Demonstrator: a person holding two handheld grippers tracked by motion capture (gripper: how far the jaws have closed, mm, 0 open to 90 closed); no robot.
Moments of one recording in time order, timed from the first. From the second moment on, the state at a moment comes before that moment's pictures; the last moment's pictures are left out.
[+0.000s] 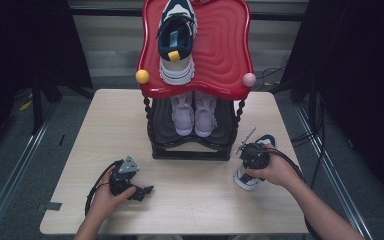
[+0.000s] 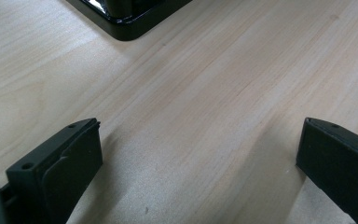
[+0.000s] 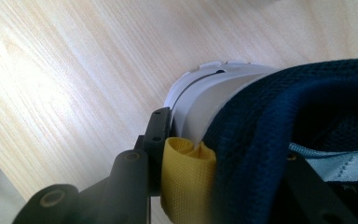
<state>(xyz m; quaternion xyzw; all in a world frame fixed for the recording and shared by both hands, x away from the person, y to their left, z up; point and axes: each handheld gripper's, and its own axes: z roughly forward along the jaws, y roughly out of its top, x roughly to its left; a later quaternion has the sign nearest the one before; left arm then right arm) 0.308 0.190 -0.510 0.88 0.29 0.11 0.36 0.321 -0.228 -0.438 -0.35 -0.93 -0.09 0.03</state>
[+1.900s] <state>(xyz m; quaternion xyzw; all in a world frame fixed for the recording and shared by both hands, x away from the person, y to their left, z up) 0.308 0.190 -0.510 0.88 0.29 0.11 0.36 0.307 -0.224 -0.311 -0.22 -0.97 -0.06 0.00</state>
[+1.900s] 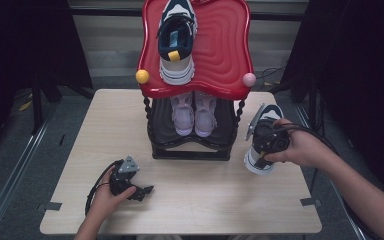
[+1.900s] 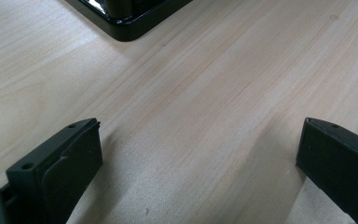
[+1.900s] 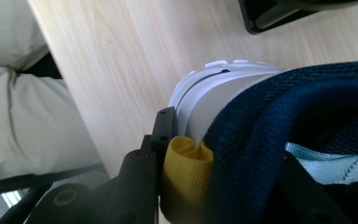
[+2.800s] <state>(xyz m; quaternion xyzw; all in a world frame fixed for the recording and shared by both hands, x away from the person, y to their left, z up) 0.308 0.189 -0.510 0.88 0.29 0.11 0.36 0.320 -0.213 -0.104 -0.16 -0.98 -0.06 -0.12</state>
